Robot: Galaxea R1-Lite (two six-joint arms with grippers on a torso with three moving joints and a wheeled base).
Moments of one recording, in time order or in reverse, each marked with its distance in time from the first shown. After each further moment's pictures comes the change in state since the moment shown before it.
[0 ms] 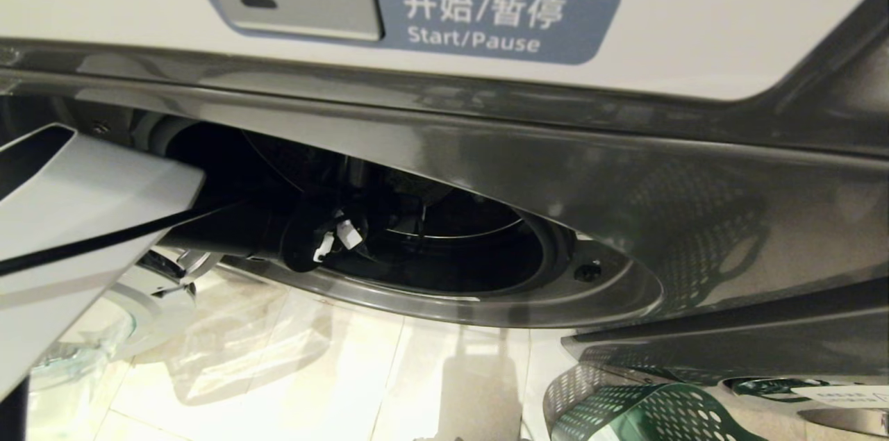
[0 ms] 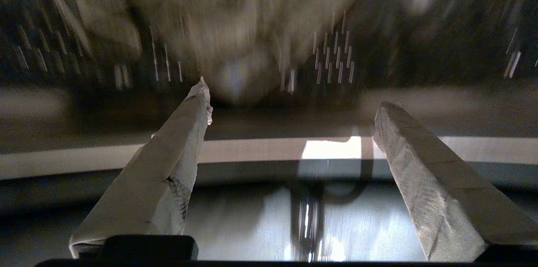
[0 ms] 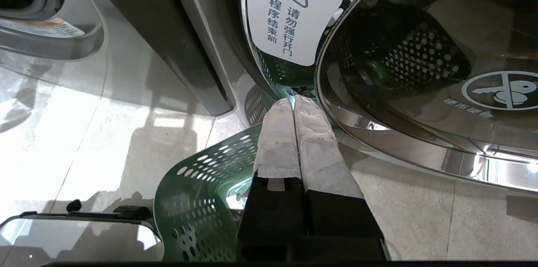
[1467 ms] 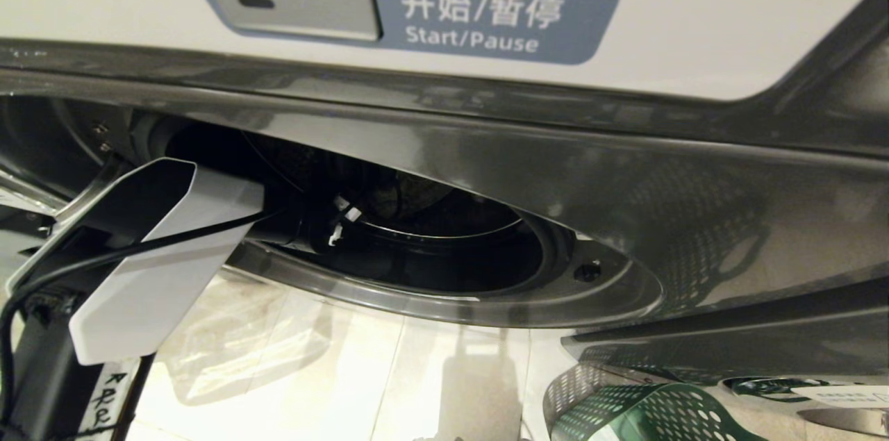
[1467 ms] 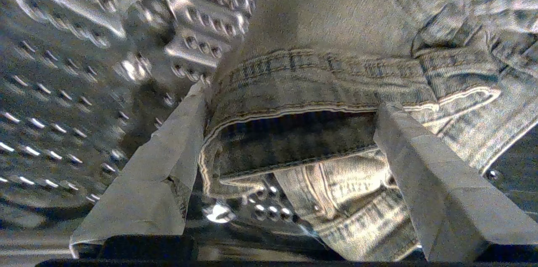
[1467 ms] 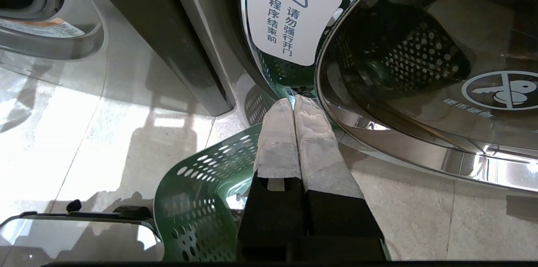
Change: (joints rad) left arm 0.153 0.266 -0.278 -0.316 0.038 0.173; right arm 0.000 0.000 0.000 0.000 0.000 0.000
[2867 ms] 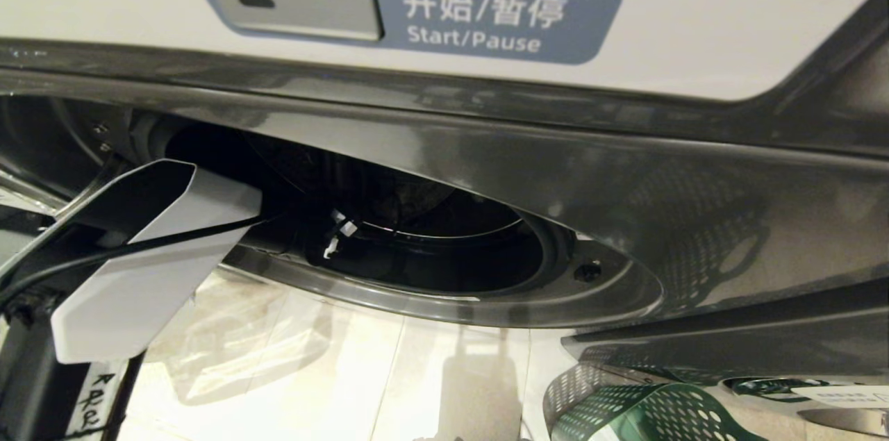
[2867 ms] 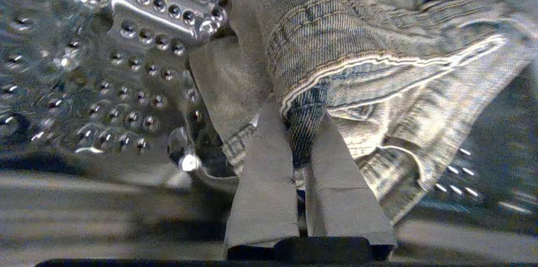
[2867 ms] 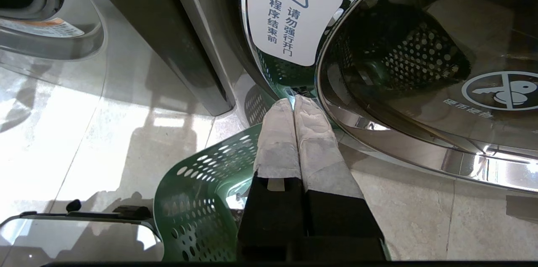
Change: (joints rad) left arm -0.004 -0.041 0.121 0.024 -0.044 -0.131; right arm 0.000 0.000 0.000 0.000 0.000 0.000
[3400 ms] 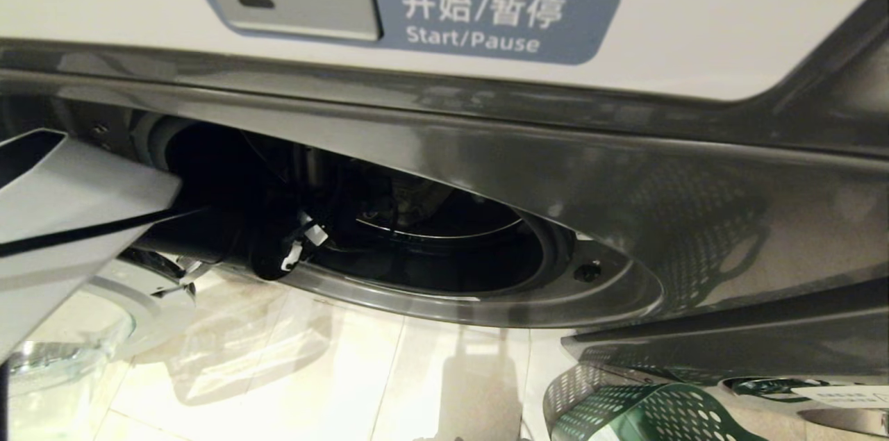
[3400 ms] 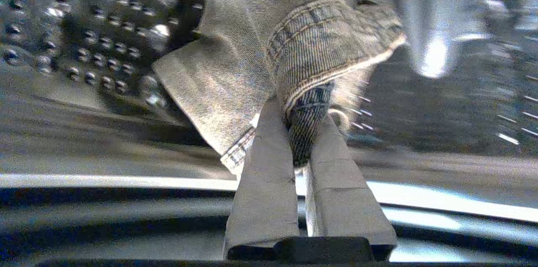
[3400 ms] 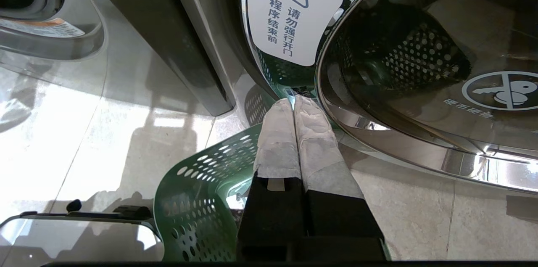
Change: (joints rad) left arm -0.054 -0.259 0.293 0.026 -0.083 -0.133; right arm 0.000 0.000 0.000 0.000 0.000 0.000
